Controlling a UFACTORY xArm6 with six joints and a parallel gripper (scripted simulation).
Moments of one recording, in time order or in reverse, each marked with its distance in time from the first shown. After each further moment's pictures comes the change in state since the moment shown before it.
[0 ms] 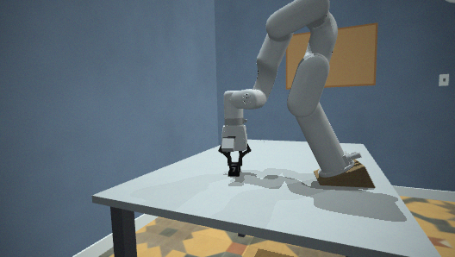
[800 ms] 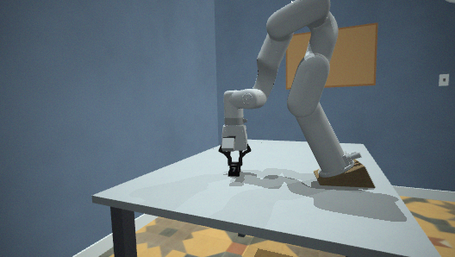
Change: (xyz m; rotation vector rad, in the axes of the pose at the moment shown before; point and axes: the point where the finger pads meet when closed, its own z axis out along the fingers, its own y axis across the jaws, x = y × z) arm 0.000 -0.001 -0.001 0.002 0.000 0.000
